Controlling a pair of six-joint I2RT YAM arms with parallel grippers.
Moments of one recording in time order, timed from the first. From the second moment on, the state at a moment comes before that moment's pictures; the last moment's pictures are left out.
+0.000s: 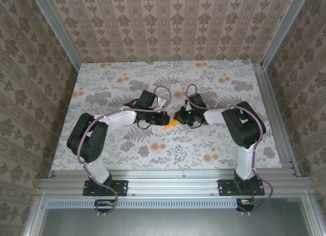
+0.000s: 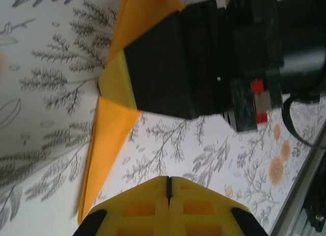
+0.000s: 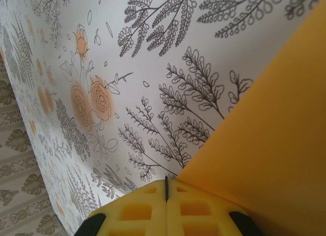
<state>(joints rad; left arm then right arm) -0.62 1.75 1.05 -0.26 0.57 -0.31 0.44 1.96 0.99 0.12 -0.49 0.96</state>
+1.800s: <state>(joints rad) -0.58 1.96 1.03 -0.12 0.69 -0.25 0.30 1.97 1.00 0.06 -0.58 0.91</state>
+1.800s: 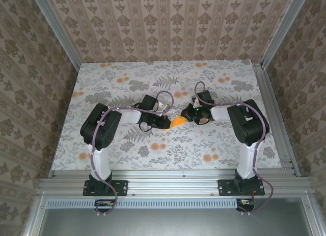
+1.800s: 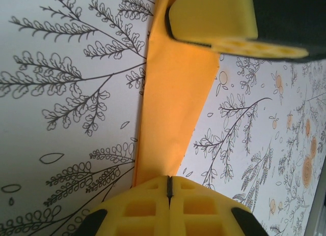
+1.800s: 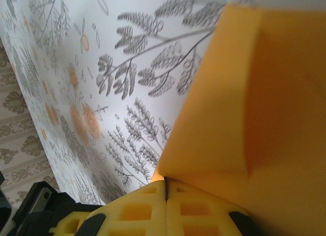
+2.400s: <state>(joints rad) -0.58 1.95 1.03 -0.12 0.69 -0.25 0.21 1.81 0.97 0.00 -0.52 0.87</state>
